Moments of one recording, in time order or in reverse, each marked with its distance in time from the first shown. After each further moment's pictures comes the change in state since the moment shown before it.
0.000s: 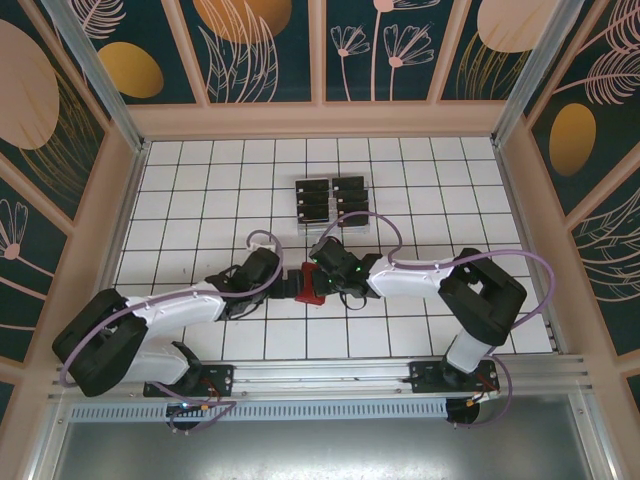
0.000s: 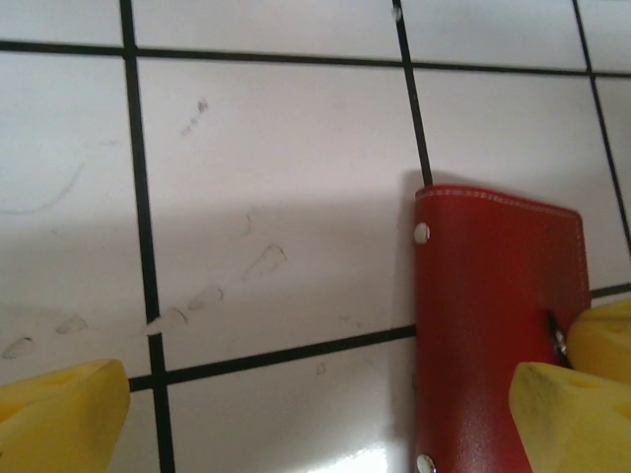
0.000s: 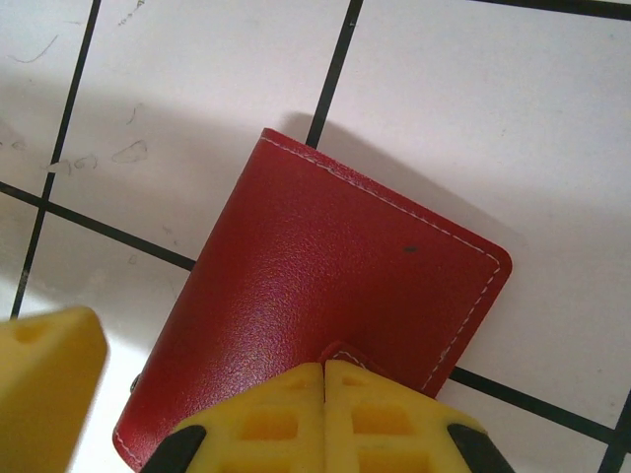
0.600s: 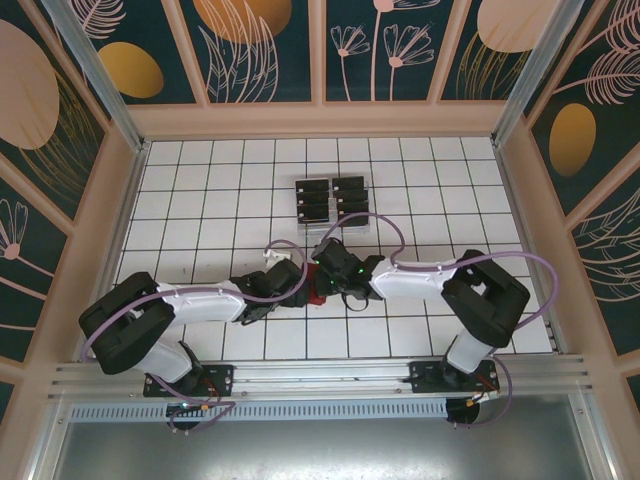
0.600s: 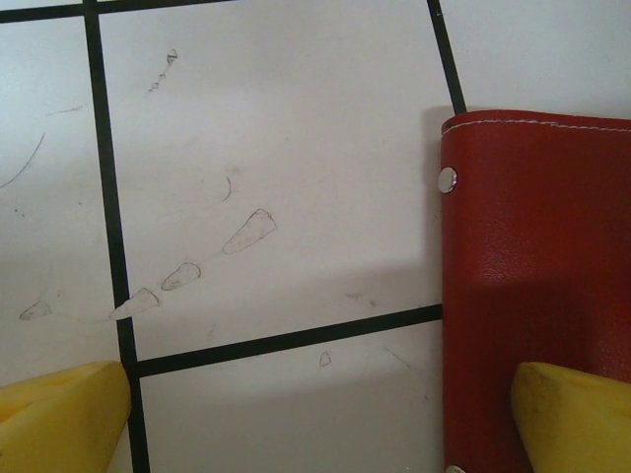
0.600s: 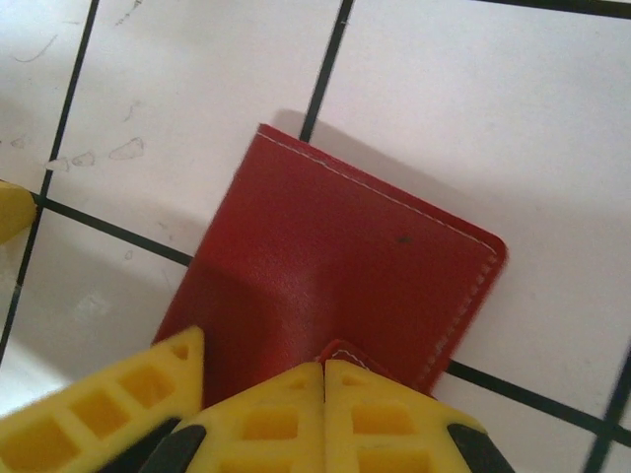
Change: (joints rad) left arm -0.127 0.157 0.065 -0.043 -0.198 0.002; right arm 0.000 -0.032 -0.036 0.016 0.009 0.001
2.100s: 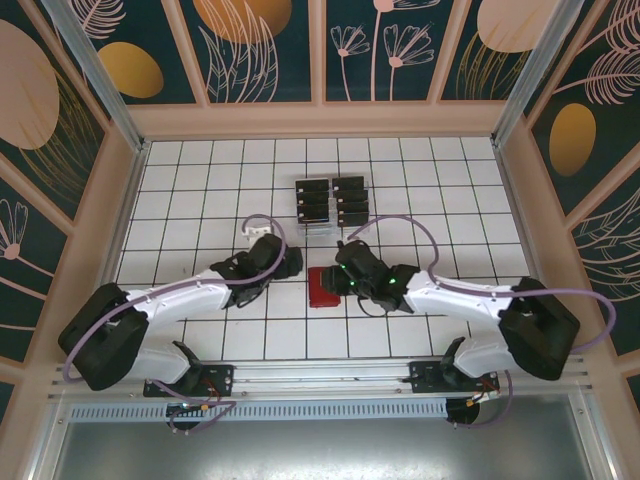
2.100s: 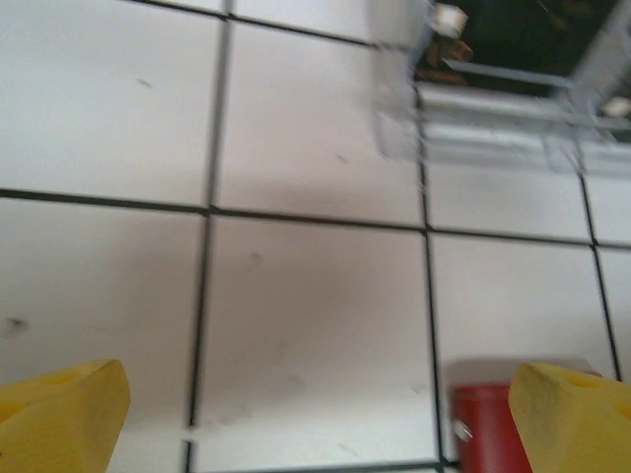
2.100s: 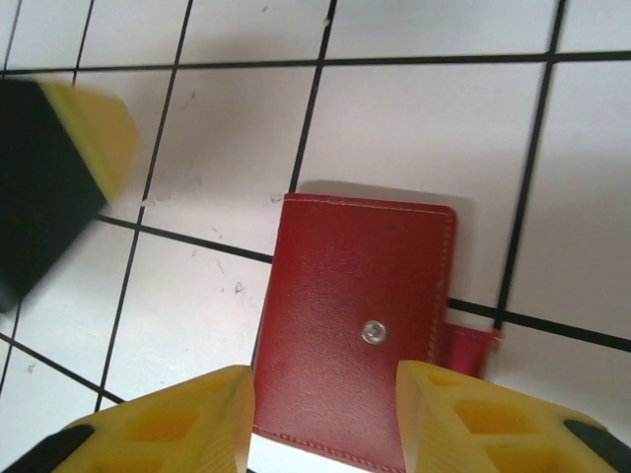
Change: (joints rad) left arm 0.154 -0.133 0.077 -0.034 -0.014 -0.084; right arm -0.007 -0.266 -0.133 0.002 0.018 0.123
